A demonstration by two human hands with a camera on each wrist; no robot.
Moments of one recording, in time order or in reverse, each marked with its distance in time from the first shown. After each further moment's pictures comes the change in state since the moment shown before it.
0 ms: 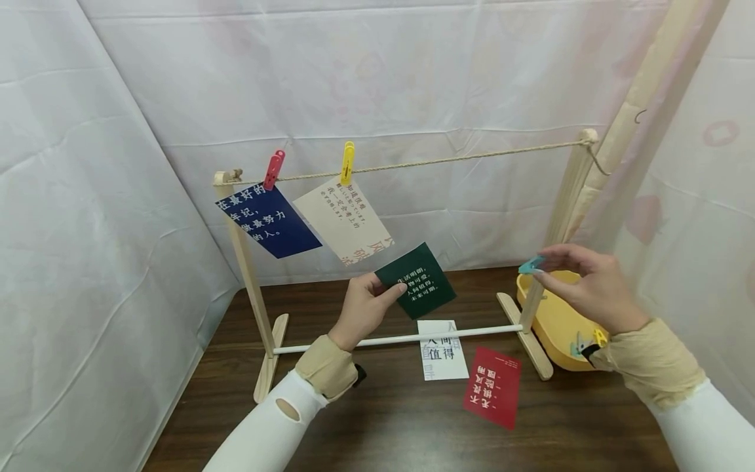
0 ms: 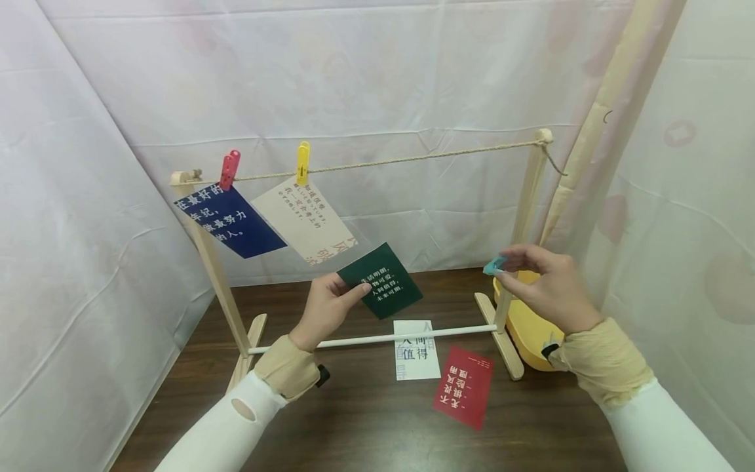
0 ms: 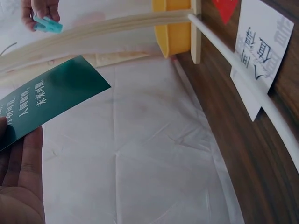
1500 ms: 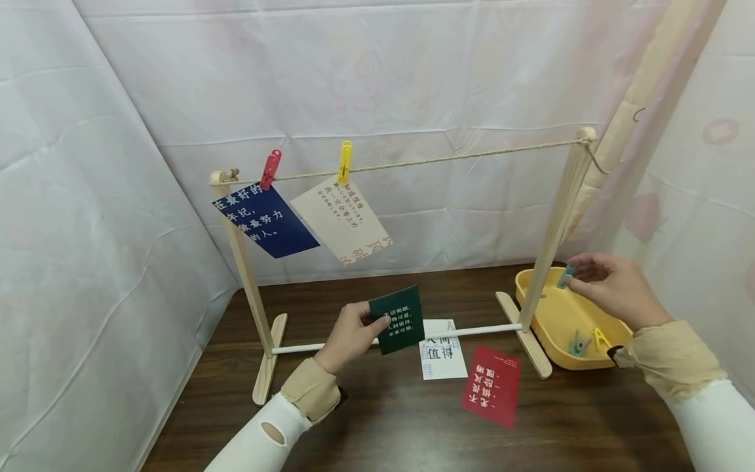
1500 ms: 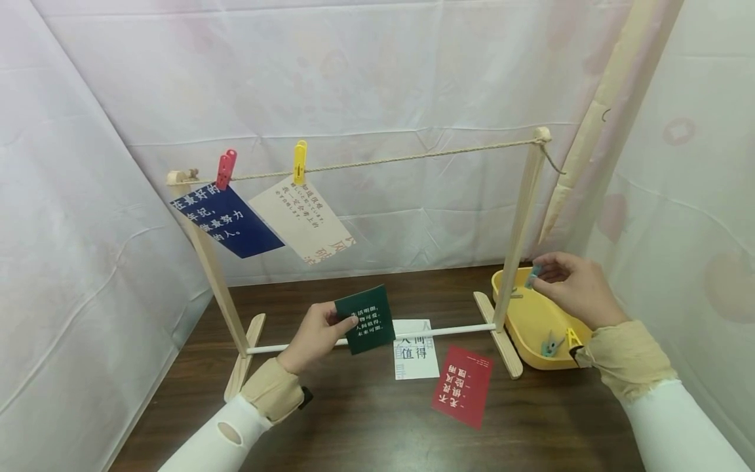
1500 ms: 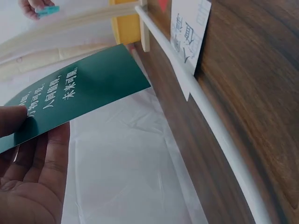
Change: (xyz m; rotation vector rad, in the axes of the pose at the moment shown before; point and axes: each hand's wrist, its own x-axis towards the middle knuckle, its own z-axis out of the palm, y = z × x) left_hand -0.040 -0.039 -0.018 0.238 -0.106 -0.250; right_hand -0.027 0.063 -0.042 -0.169 -0.181 0.389
